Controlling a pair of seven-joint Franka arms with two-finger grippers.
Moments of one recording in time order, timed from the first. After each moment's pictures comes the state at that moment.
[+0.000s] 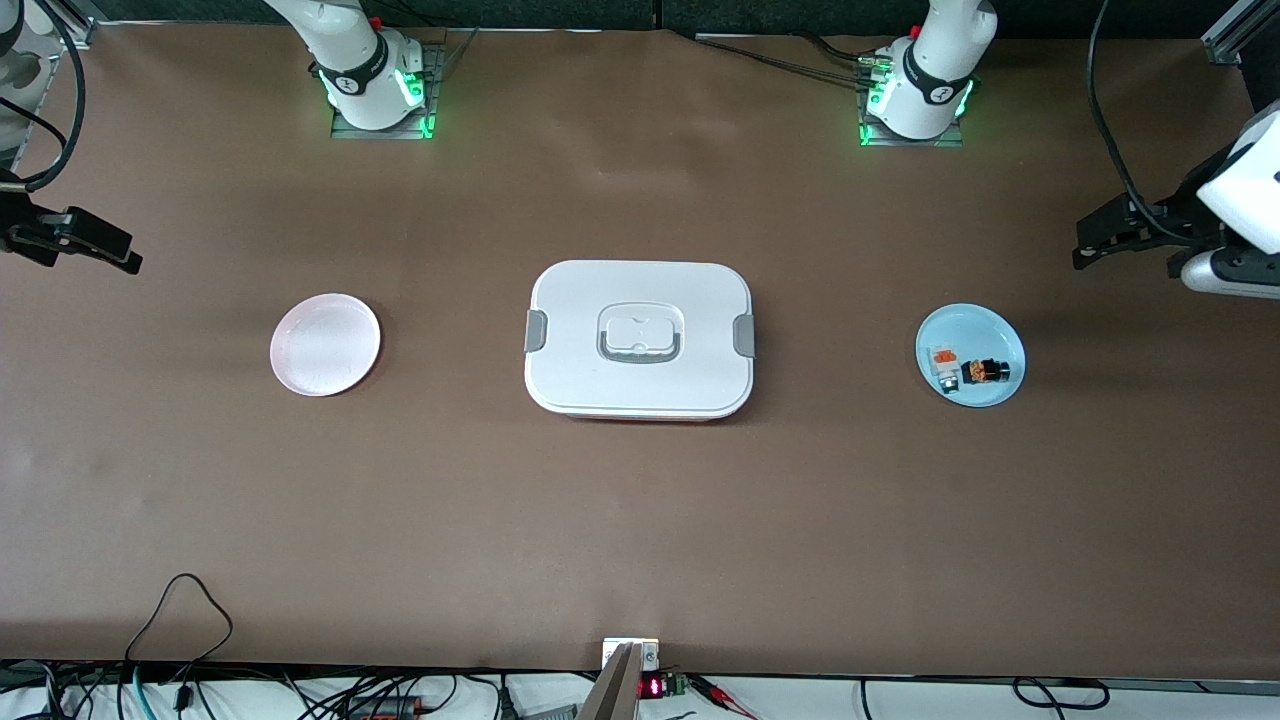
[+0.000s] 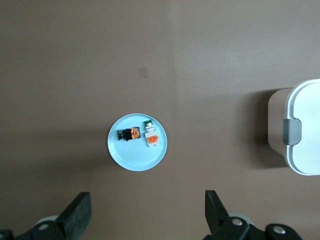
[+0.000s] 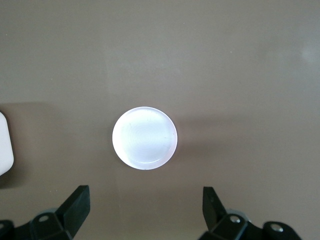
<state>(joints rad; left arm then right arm) 0.04 0.12 -0.10 -1.39 0.00 1.48 0.01 -0.04 0.03 -0.05 -1.62 -0.01 1.64 0.00</state>
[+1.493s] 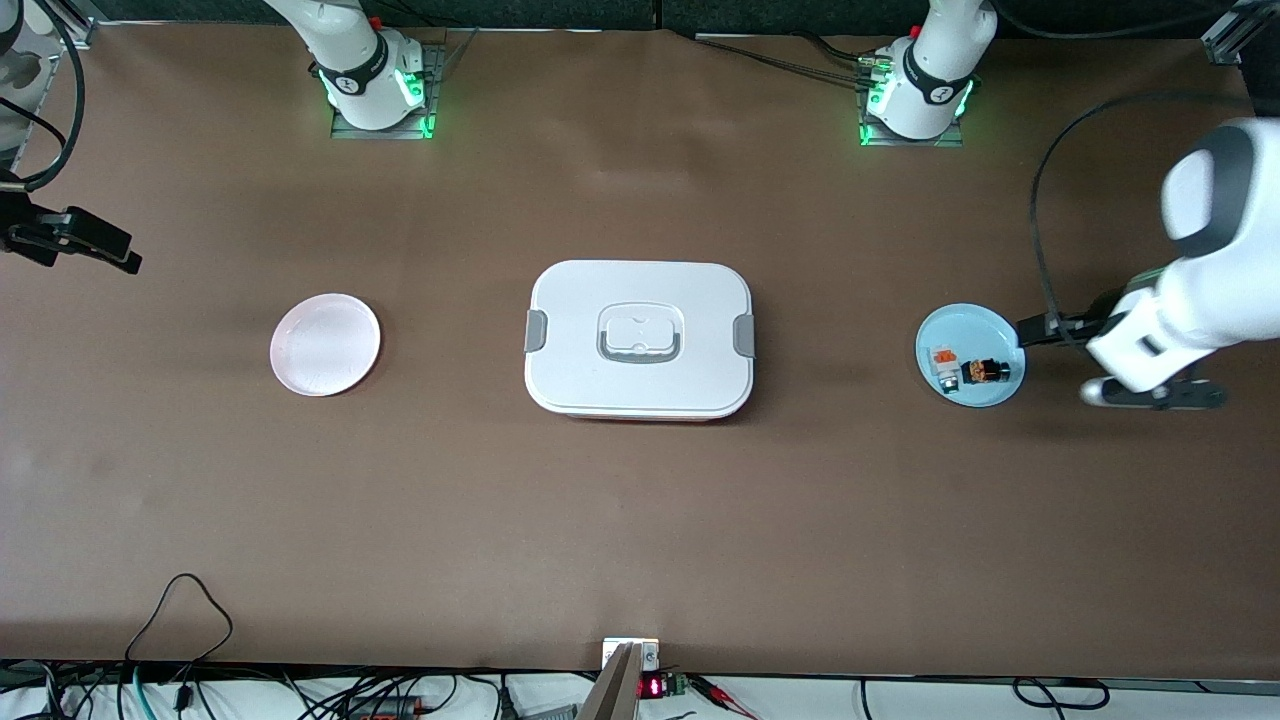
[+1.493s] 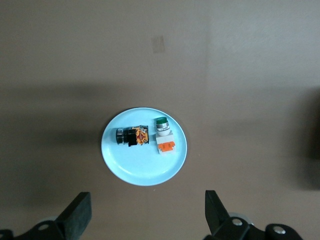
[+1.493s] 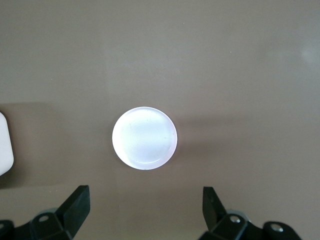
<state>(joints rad) 0.09 0.27 -0.09 -1.71 0.02 1.79 0.00 -0.04 0.03 -0.05 -1.62 -0.01 1.64 0.00</state>
